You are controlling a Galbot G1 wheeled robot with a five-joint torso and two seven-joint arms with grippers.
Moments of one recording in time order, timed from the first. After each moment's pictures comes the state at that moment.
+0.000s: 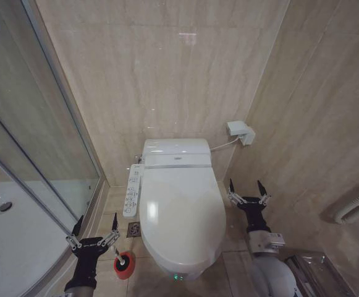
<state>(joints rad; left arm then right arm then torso) 1.81 -1.41 -0.53 -2.27 -0.07 -0.16 -0.19 -1.43 1.36 0.53 2.03 0.14 0.18 0.21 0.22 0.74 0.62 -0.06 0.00</state>
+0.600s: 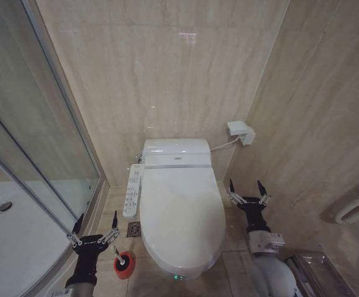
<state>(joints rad) 1.74 -1.38 -0.54 -2.23 -0.11 -0.11 -0.19 -1.43 1.36 0.53 2.03 0.14 0.18 0.21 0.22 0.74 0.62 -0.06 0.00</state>
